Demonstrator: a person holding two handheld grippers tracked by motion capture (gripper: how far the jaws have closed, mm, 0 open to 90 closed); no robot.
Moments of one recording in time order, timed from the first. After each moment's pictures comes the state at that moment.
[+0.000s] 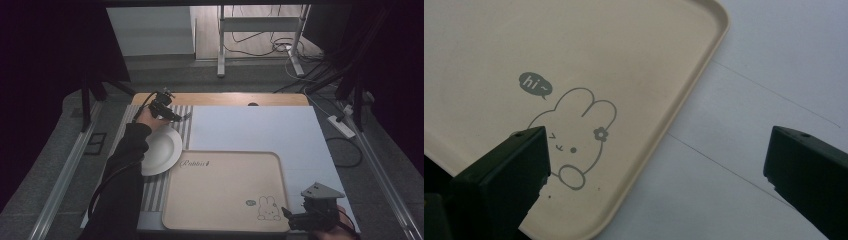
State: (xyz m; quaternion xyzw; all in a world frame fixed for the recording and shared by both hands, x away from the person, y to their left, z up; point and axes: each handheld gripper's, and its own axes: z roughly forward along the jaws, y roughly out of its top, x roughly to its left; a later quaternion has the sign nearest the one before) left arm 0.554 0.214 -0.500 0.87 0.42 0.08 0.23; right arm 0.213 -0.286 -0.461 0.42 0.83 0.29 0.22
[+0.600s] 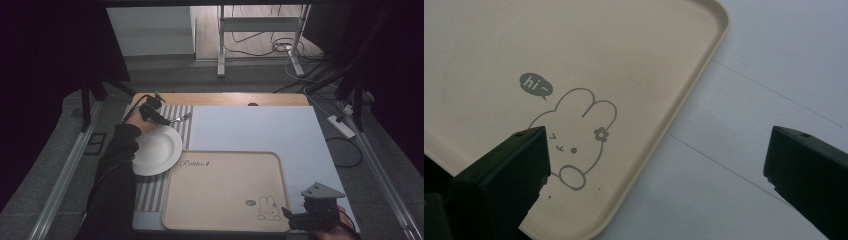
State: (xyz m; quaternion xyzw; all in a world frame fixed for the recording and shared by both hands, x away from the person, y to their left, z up) left arm 0.556 0.251 -0.519 0.88 0.43 0.07 0.19; right arm 0.214 -0.286 -0.461 0.42 0.83 0.29 0.22
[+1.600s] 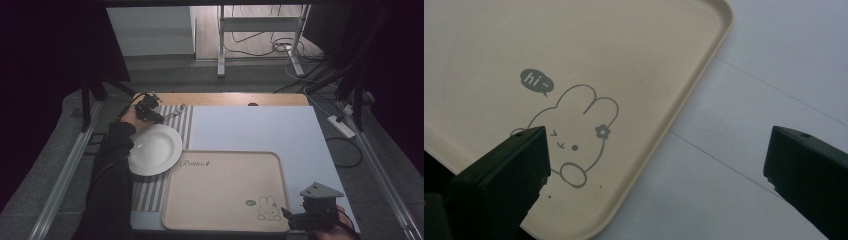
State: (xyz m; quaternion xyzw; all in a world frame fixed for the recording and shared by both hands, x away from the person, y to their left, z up) left arm 0.552 0.263 -0.503 0.91 0.37 0.08 0.19; right arm 0.214 -0.285 -0.462 0.41 0.84 0.29 0.21
